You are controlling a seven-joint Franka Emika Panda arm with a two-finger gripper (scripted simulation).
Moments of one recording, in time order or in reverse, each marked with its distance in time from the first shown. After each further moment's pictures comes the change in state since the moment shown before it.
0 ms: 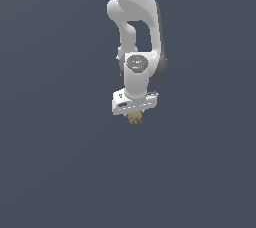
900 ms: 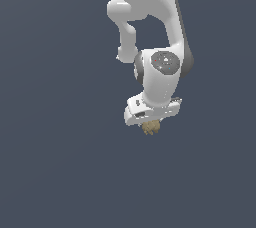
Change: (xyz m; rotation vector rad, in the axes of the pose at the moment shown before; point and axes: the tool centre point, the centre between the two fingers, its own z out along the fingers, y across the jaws) arm 0.093 -0.037 -0.062 0.000 0.000 -0.001
